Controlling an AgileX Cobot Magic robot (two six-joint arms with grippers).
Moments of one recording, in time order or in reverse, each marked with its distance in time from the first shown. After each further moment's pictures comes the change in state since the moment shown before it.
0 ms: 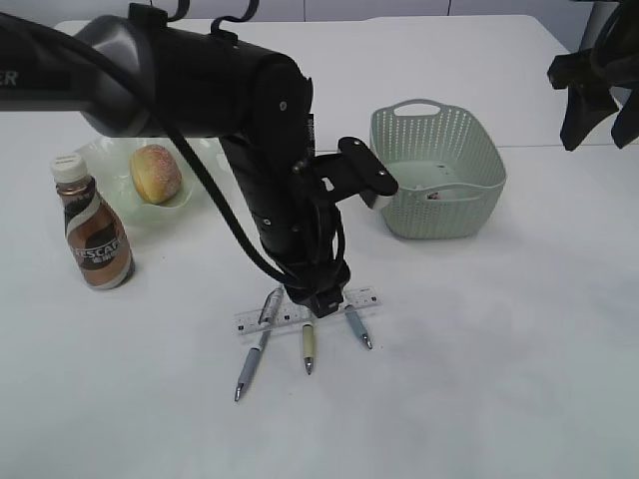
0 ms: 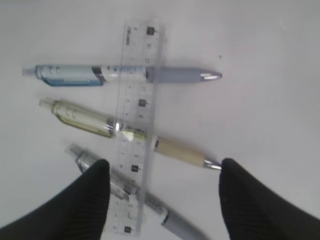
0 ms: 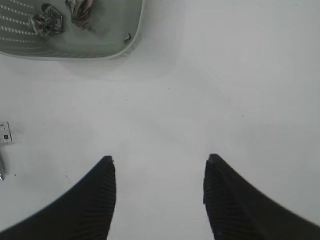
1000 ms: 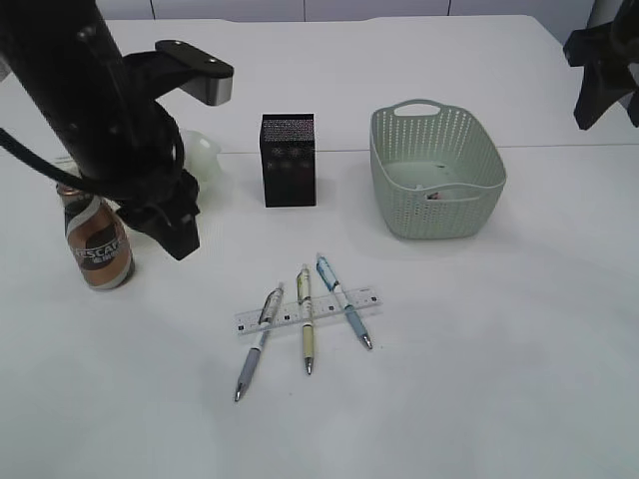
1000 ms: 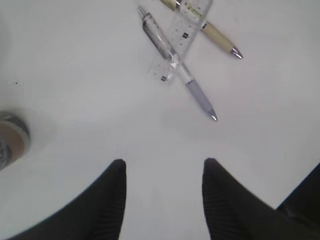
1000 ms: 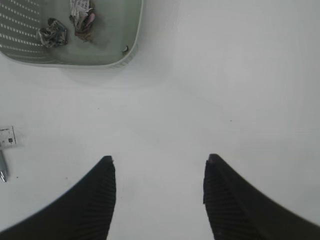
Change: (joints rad) left arm 0.202 -0.363 0.170 -0.045 0.229 -0.127; right arm 0.000 -0.058 0.000 -0.017 0.000 0.000
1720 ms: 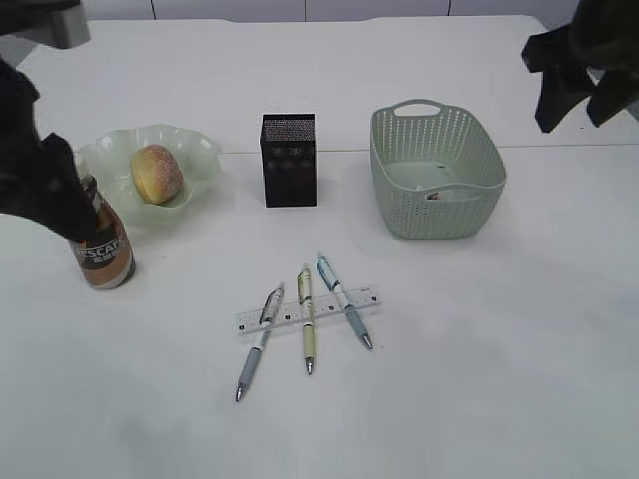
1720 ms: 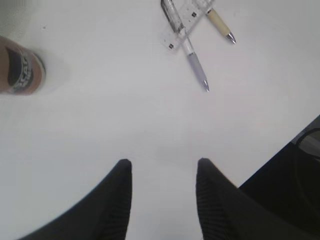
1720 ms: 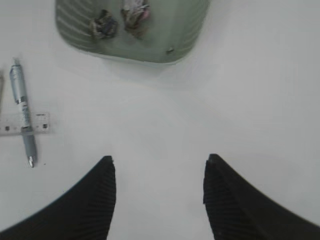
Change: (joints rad) left arm 0.151 -0.302 0.189 -0.107 0.025 -0.002; right arm 0.110 0.000 0.000 -0.002 -0.003 -0.002
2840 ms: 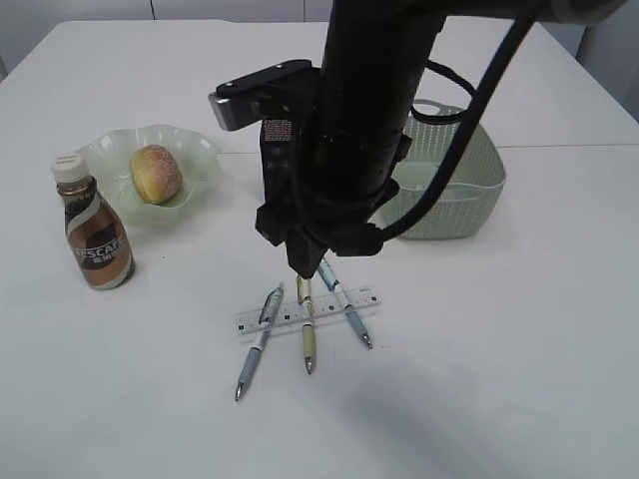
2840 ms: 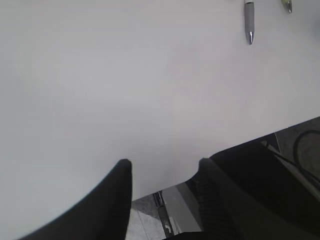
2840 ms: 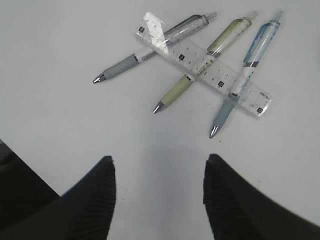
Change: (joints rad) left arm 0.202 -0.406 0.292 0.035 0.082 -0.230; right arm 0.529 0.149 0.000 0.081 -0.002 -0.144
